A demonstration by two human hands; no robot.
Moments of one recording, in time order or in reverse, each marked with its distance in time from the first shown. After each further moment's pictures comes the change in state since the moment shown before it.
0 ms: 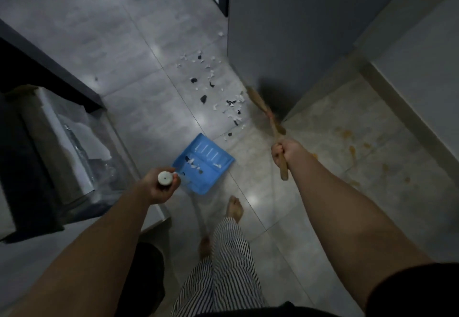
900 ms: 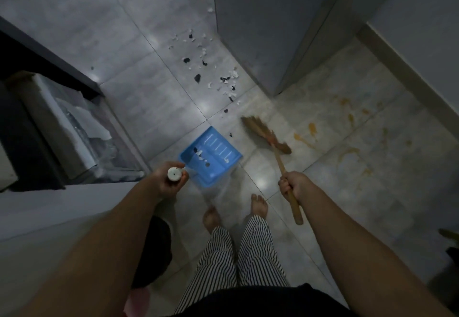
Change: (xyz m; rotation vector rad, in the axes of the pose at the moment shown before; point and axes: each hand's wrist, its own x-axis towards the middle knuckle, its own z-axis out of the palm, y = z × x) left_hand -0.009 -0.096 -0.002 0.189 0.043 -0.044; right_hand -0.022 0.125 -0.161 -0.253 0.120 0.135
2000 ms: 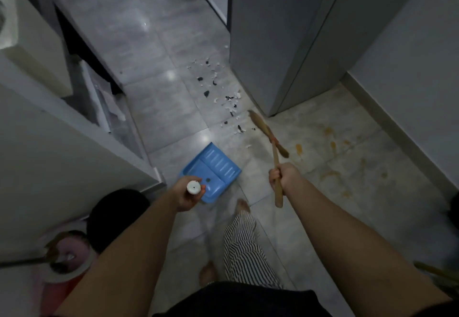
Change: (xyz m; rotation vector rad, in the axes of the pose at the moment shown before) left_hand -0.049 -0.215 0.005 -0.176 -0.025 0.241; right_hand -0.095 0.086 -0.054 0.186 -0.081 -0.202
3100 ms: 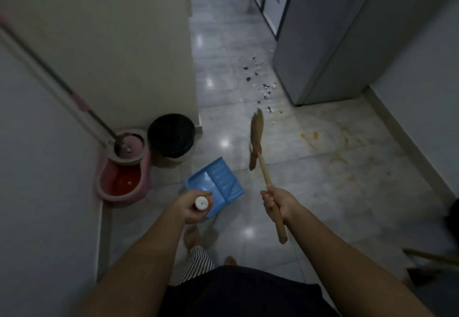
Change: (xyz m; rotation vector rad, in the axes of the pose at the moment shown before) left_hand -0.194 -0.408 -0.249 -0.327 -0.129 0.018; right_hand -0.175 0.386 -0.251 -0.405 -0.189 0.009
